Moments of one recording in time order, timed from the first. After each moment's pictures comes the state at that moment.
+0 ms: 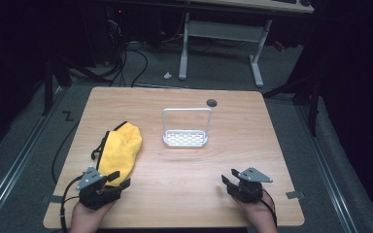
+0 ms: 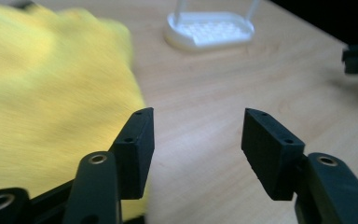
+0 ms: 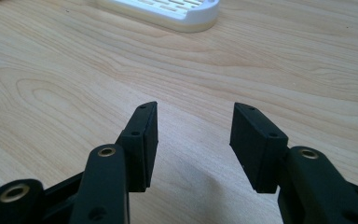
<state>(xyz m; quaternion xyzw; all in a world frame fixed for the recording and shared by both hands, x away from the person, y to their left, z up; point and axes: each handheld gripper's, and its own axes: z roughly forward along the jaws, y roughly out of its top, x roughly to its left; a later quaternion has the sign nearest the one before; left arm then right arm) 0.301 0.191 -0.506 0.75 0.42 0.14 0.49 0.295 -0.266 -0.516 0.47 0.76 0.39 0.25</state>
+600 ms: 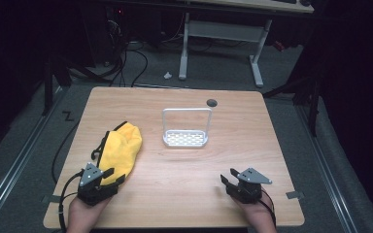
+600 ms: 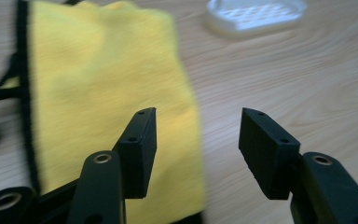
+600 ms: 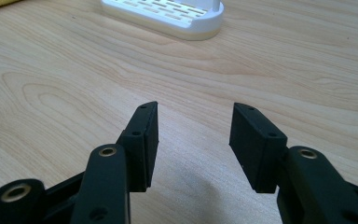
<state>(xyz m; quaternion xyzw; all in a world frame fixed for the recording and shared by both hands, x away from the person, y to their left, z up) 0.313 0.214 -0.509 0.76 0.46 0.20 0.41 0.293 -0.264 -0.515 0.45 0.76 0.39 0.26</state>
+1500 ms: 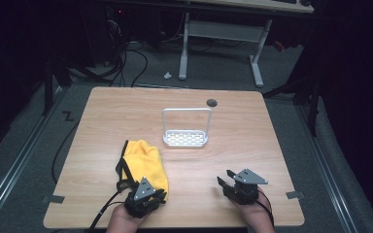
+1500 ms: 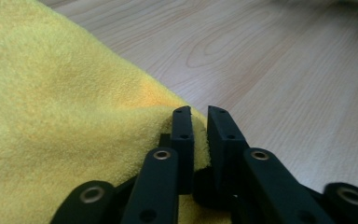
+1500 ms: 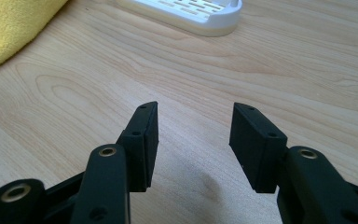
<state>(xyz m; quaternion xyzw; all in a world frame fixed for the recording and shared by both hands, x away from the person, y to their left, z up) 0.287 0.089 -0.527 0.84 0.31 0.09 0.44 0.292 -0.256 -0.518 0.44 0.77 0.39 0.25</state>
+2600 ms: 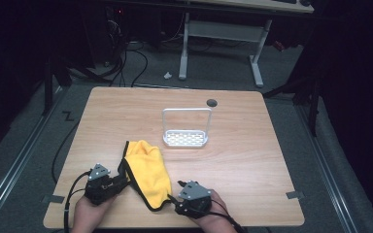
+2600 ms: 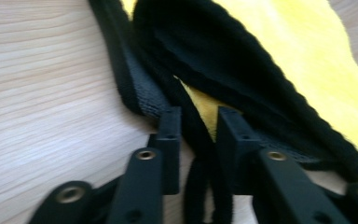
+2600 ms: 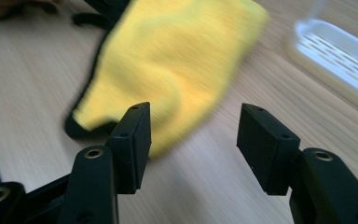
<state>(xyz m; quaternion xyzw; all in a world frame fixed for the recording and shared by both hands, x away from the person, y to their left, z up) 0.325 0.194 -0.534 0.78 0.45 0.11 0.42 0.270 -0.108 -0.505 0.28 0.85 0.40 0.21</state>
